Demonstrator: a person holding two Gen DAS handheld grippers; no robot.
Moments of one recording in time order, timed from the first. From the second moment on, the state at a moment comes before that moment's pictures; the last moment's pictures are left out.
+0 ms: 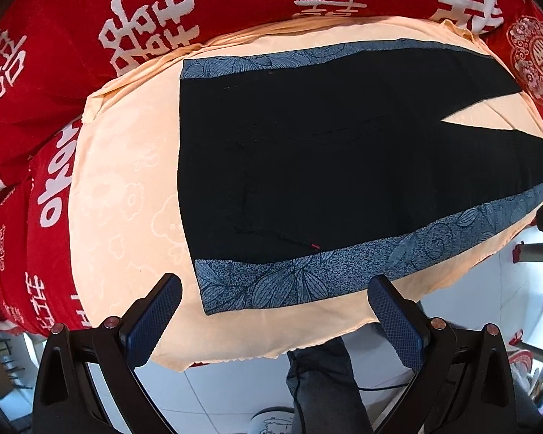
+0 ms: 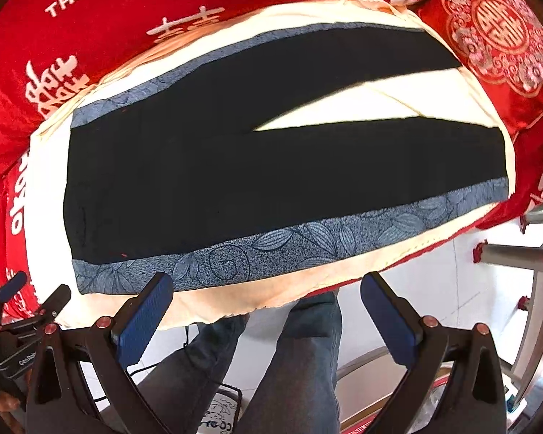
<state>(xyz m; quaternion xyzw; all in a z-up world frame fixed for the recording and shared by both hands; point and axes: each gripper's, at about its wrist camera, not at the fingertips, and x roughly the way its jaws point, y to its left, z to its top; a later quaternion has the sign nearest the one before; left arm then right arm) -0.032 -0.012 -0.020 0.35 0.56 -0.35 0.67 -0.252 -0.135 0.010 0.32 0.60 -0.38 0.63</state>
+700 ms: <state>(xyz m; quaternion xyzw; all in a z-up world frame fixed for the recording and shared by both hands) -0.041 0.013 -0.074 0.14 0.65 -0.25 0.70 -0.265 -0.162 -0.058 0.47 0.56 -0.13 0.67</state>
